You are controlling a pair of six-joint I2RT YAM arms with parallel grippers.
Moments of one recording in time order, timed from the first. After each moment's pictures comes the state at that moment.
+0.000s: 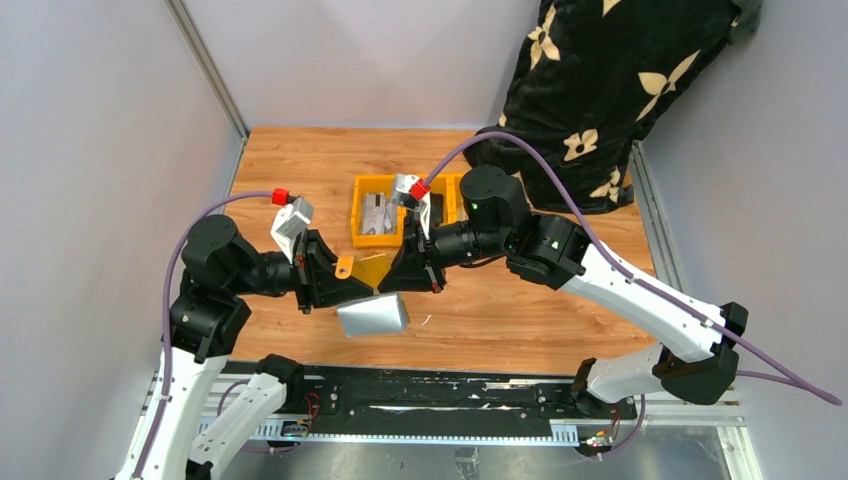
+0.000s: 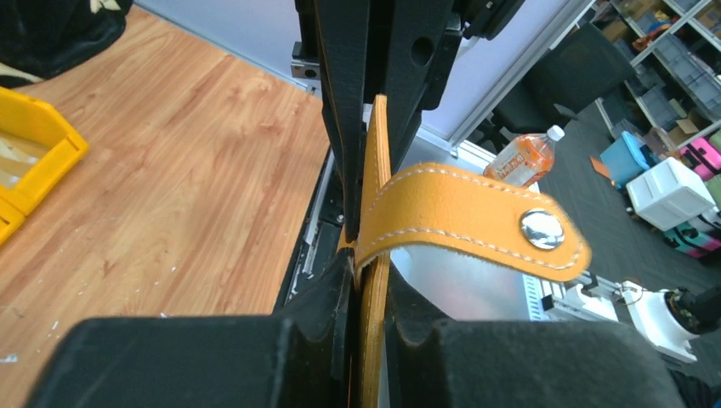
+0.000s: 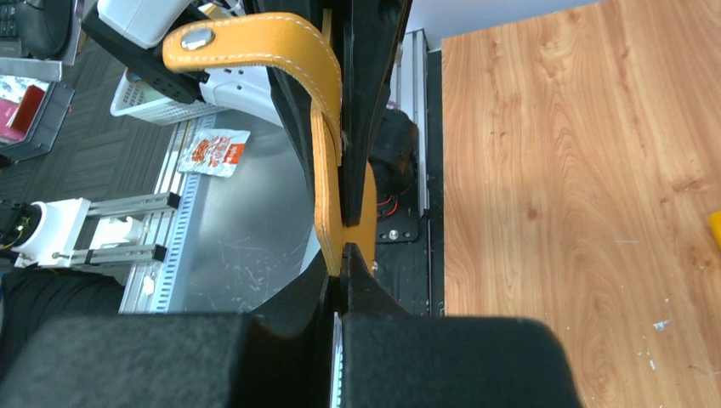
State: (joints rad) left arm -0.31 0.66 1.04 -0.46 1.16 -0.38; right arm 1.07 1.33 1.54 -0.48 -0.64 0.18
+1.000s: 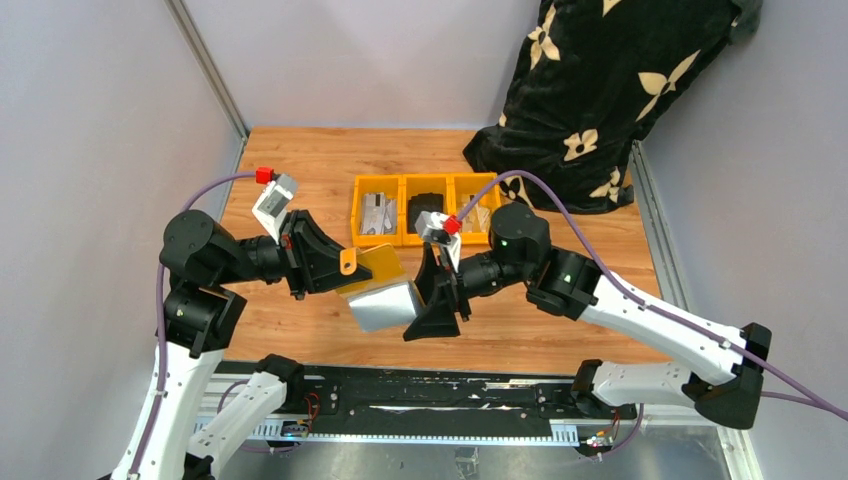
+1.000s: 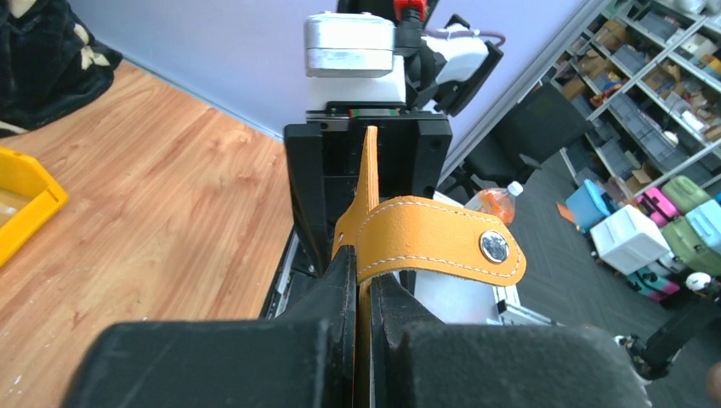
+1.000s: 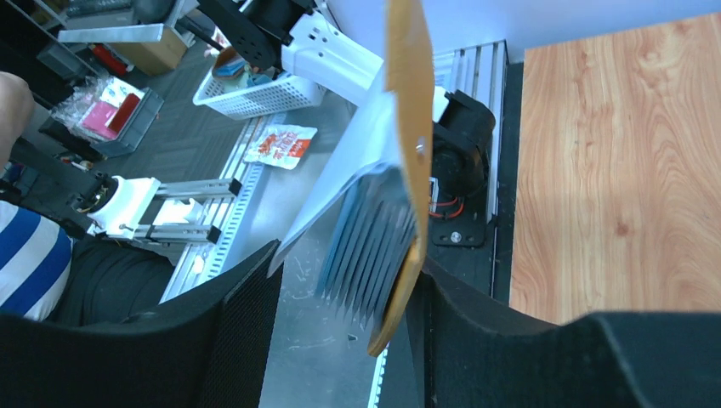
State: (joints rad) left arm -0.31 0.71 1.12 -0.25 1.13 -0.65; right arm 1.06 1.10 1.11 -0.13 -0.81 0.30
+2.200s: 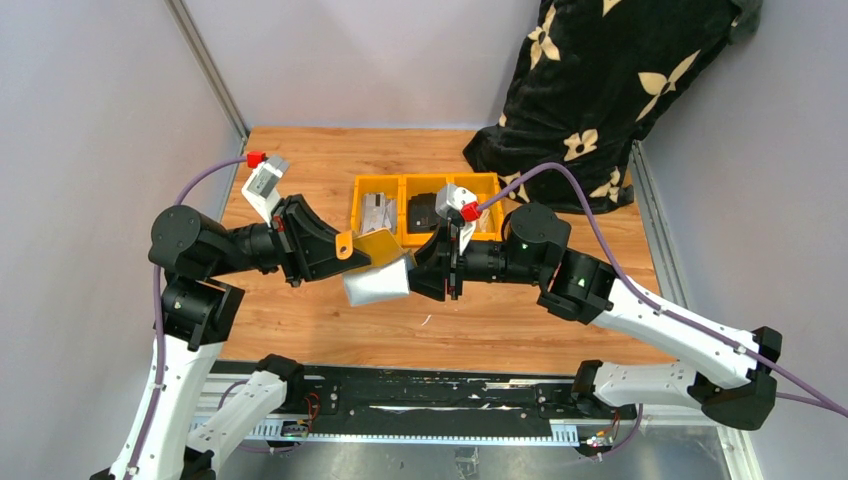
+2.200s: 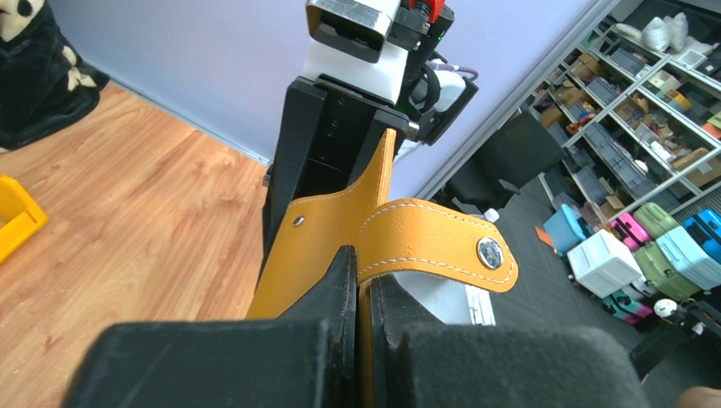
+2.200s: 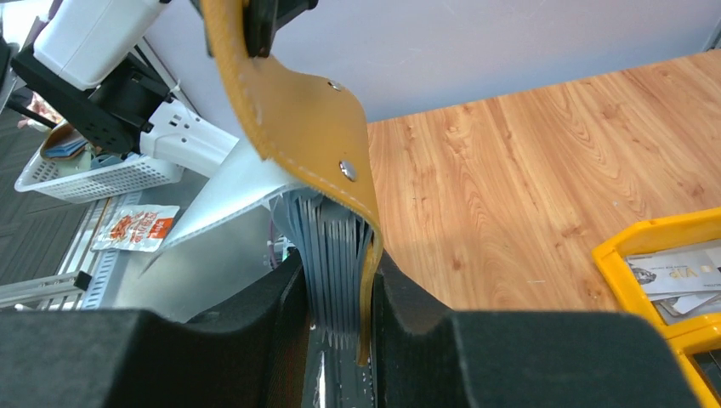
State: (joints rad) left arm -0.31 0.75 1.17 -0.15 1.10 -0.80; right arm 1.11 1.07 1.18 -0.10 -0.41 0.18
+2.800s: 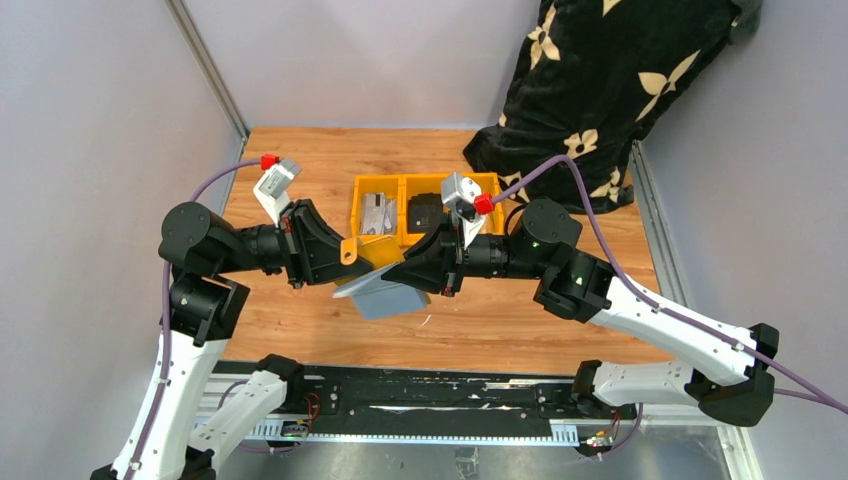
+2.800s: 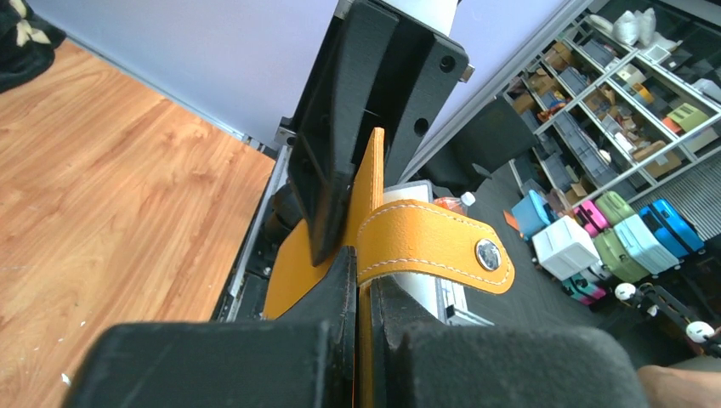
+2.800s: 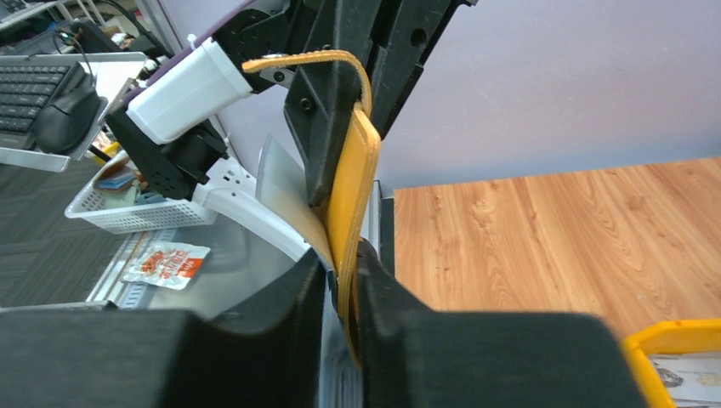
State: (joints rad) left arm -0.31 0.75 1.14 -0.15 1.16 -0.85; right arm 1.12 1.11 1.23 0.05 -0.46 0.23
